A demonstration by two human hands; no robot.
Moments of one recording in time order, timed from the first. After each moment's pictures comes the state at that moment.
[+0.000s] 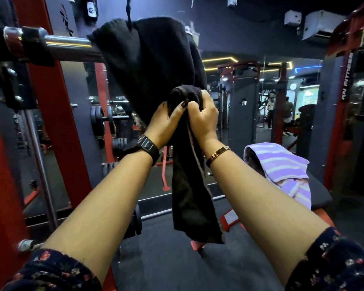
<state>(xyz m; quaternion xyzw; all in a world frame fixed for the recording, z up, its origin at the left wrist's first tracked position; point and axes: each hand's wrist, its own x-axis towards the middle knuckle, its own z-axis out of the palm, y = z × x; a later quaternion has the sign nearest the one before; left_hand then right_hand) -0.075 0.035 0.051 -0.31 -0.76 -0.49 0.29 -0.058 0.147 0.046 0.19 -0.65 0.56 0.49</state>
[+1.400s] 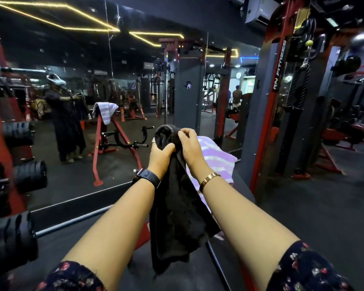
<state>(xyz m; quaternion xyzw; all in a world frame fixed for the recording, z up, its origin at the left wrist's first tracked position) -0.302 0.450 -0.098 -0.18 -0.64 -0.75 0.05 -0.272 0.545 -0.081 0.01 -0.72 0.63 0.28</state>
